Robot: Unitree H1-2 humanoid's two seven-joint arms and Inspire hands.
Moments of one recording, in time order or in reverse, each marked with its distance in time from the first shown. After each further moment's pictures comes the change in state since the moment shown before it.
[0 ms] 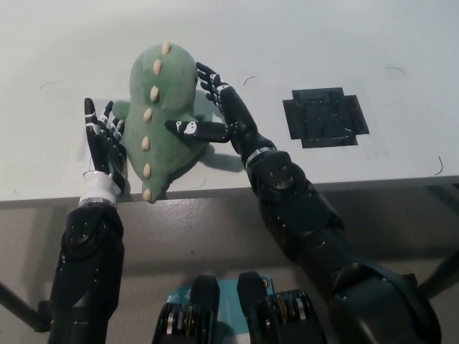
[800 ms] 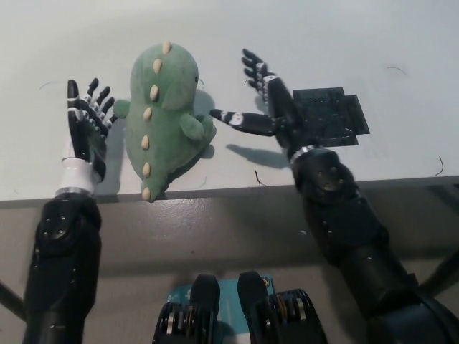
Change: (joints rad) left_arm 0.048 0.089 -0.041 -0.185 0.016 0.039 -0.044; right_arm 0.168 -0.135 -0.023 -0.331 0.017 0.063 0.066
